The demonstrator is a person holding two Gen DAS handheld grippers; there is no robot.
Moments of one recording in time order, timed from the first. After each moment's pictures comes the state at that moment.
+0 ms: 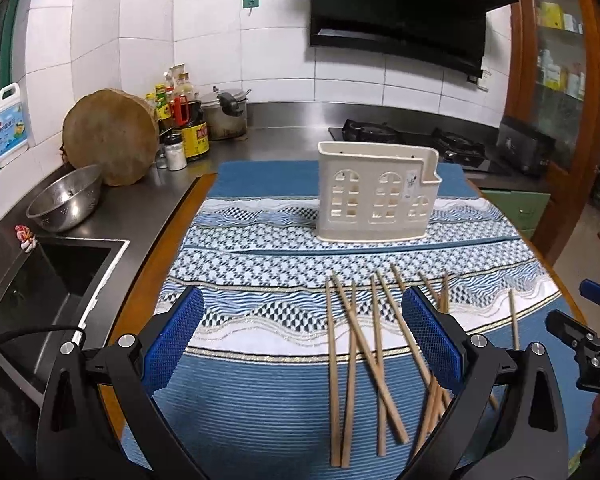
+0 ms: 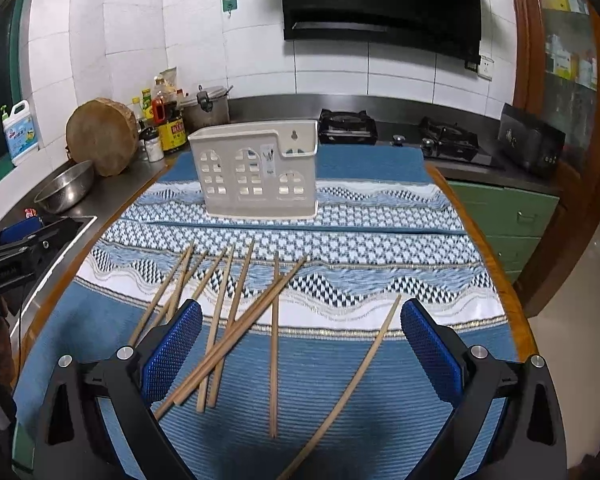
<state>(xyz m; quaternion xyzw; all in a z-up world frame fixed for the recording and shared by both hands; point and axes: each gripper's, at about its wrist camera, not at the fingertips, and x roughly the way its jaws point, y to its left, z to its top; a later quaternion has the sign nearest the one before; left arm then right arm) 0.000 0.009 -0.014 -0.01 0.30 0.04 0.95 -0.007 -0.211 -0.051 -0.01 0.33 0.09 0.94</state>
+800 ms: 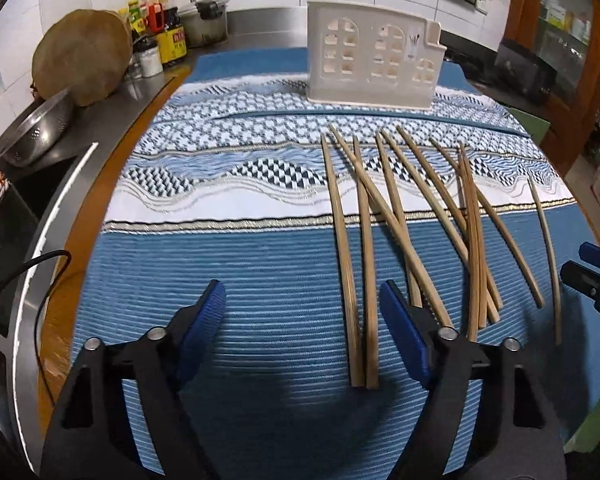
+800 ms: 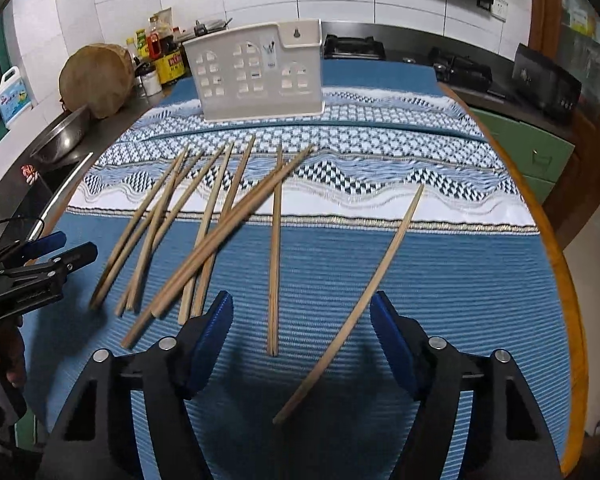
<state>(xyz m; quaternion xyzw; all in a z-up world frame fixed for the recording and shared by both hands) -0.008 0.010 -0.120 -0.01 0.44 0.00 0.90 -0.019 -0.212 -0.121 0.00 0.44 0.10 0.89</state>
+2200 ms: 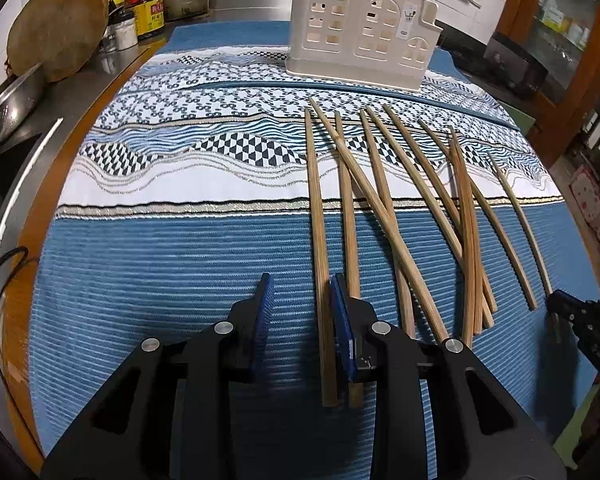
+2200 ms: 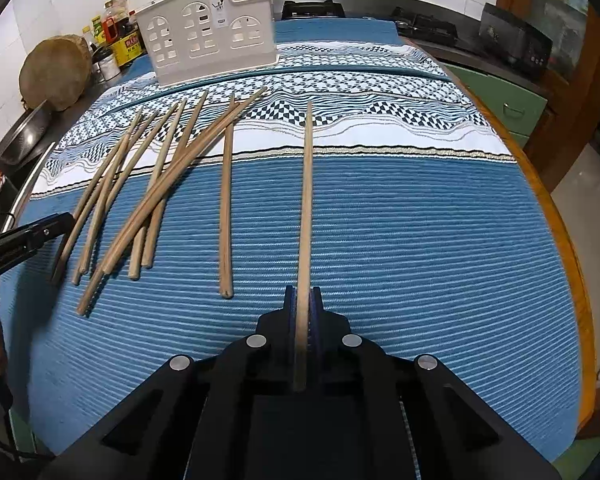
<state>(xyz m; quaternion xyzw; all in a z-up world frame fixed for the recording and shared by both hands) 0.013 0.006 -0.140 -0.05 0.47 -0.05 0.88 -0.031 -0.227 -0.152 0.01 0.48 0.04 0.87</state>
